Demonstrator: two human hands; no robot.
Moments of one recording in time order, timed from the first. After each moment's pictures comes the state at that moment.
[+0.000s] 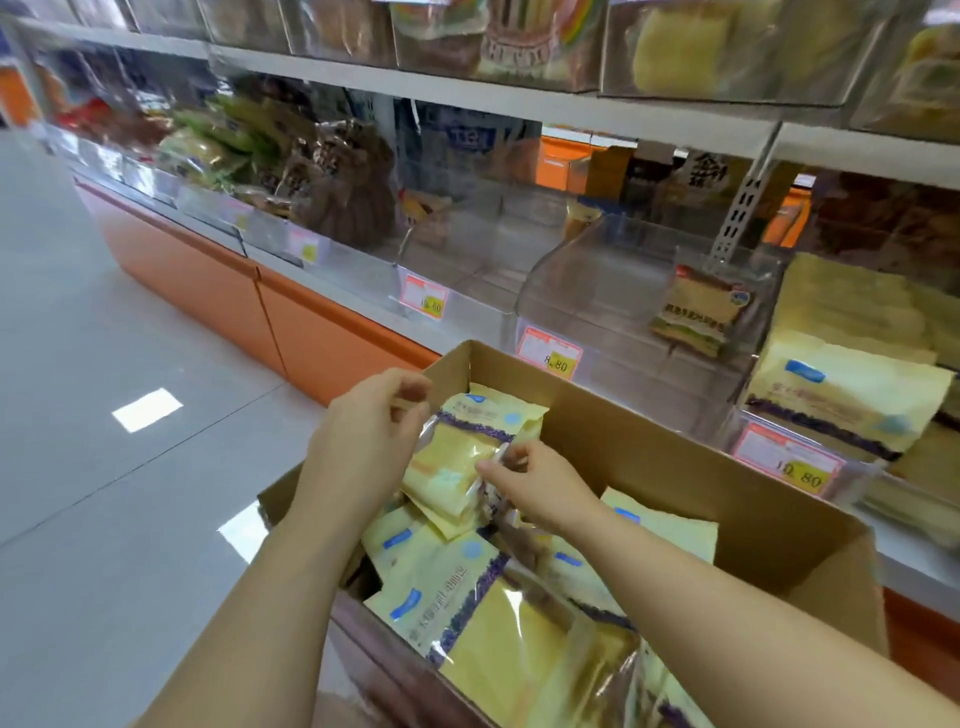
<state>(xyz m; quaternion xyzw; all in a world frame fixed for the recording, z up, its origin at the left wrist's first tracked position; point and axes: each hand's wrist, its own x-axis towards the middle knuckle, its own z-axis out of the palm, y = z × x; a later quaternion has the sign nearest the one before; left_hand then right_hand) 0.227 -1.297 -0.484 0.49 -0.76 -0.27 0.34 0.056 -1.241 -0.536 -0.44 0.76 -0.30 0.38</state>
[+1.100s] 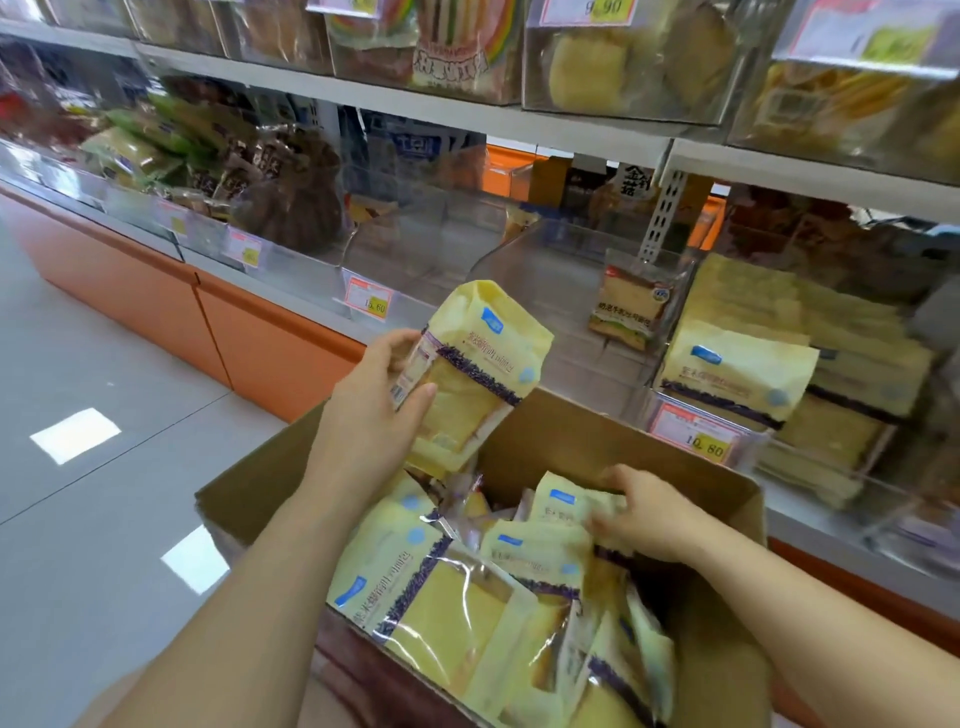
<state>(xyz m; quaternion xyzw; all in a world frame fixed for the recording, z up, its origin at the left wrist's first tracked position) 0.189 -1.275 -0.471 0.39 -0.77 -0.31 0.40 -0.033 -1.138 -0.510 -0.44 0.86 -0.09 0.25</state>
